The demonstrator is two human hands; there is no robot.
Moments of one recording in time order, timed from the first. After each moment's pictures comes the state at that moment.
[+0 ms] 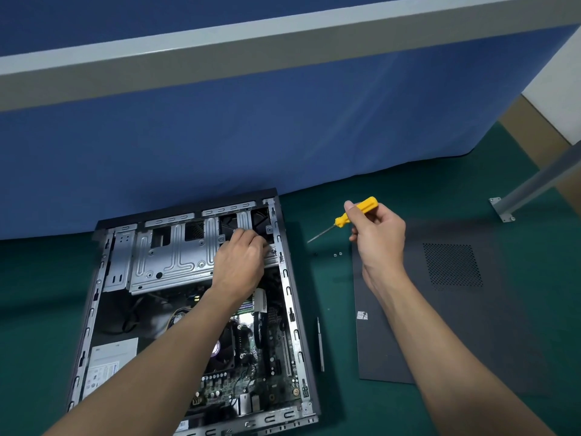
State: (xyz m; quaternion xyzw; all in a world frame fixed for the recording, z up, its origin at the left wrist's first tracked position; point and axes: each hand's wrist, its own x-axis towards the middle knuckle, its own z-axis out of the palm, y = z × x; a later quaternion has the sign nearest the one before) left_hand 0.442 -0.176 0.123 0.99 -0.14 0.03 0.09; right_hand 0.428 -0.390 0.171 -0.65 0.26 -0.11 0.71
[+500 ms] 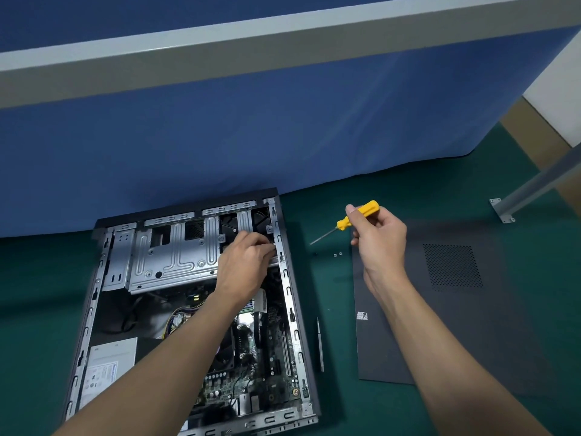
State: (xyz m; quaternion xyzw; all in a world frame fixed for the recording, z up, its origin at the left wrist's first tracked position) left_hand 0.438 -0.179 0.122 0.97 -0.16 0.07 0.18; right_hand 0.426 -0.390 0.167 -0.64 0.28 -0.12 0.70
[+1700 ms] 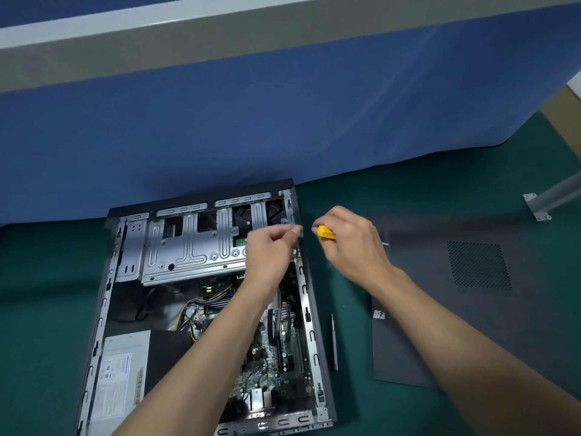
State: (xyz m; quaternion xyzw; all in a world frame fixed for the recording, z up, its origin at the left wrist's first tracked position) left_hand 0.438 -0.213 0.156 0.75 0.19 -0.09 0.63; right_hand 0.443 -0.364 0.142 -0.94 -0.13 -0.08 0.30
